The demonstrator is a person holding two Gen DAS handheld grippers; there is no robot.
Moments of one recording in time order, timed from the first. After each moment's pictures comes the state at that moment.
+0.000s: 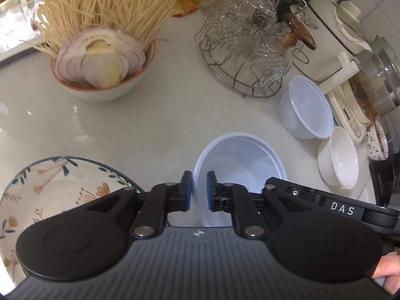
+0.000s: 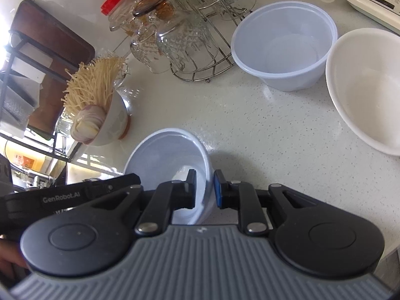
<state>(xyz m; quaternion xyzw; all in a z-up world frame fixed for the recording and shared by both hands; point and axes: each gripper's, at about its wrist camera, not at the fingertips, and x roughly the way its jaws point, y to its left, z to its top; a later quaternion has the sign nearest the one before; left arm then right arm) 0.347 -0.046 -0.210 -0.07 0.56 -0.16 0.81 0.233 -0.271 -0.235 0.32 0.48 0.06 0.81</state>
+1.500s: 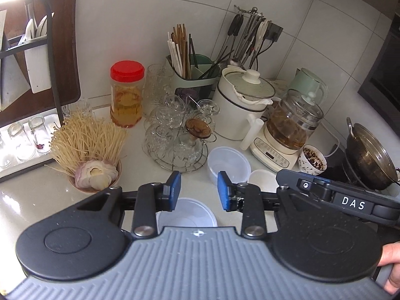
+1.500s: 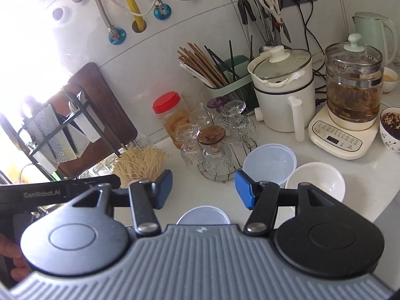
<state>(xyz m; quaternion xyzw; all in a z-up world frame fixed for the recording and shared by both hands) 0.264 -0.029 -0.029 -0.03 0.38 -0.28 0.88 0.132 -0.256 -0.062 0.22 0.28 -0.01 0.93</state>
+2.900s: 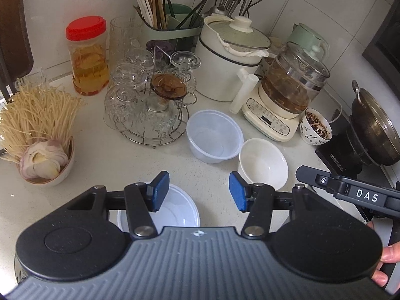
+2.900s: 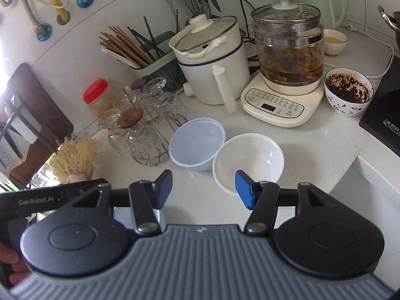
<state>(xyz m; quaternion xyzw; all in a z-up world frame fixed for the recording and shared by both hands) 0.310 -0.113 -0.101 0.00 0.46 -0.30 0.83 0.135 -0.323 -0.115 0.25 0.36 -0.12 0.89</state>
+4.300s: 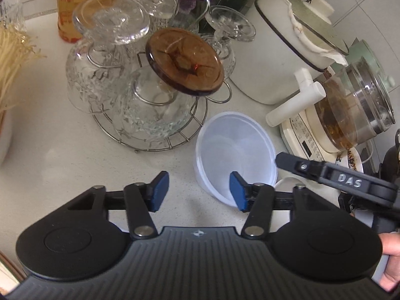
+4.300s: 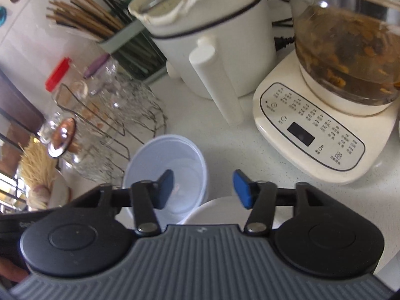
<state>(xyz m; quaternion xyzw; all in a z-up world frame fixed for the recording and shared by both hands) 0.417 -0.186 -0.206 -0.10 0.55 -0.22 0.80 0.292 -0.413 -0.206 0.25 0.46 -0.02 0.85</state>
